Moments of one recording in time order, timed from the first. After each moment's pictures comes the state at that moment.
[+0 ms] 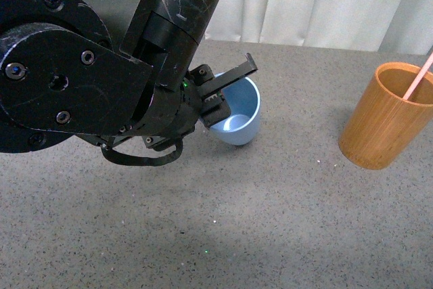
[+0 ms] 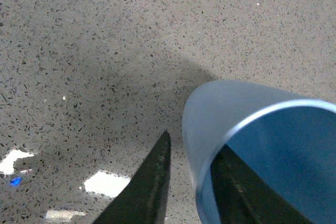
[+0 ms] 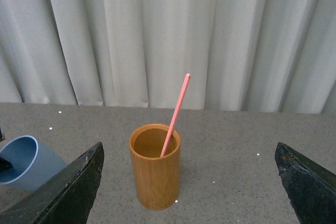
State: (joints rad) left arm -0.55 1.99 0.94 0.29 -0.21 -0.86; right arm 0.00 0.00 0.00 0.00 0.00 0.00
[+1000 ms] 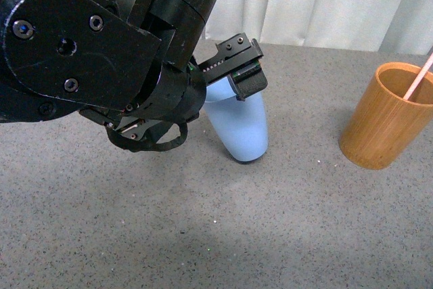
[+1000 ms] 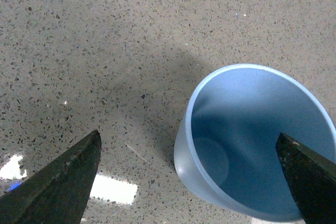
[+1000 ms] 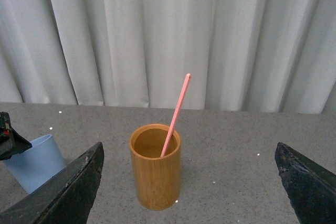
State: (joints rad) left arm -0.55 1.98 0.98 0.25 -0.22 -0.84; right arm 0.00 0.00 0.00 0.00 0.00 0.00
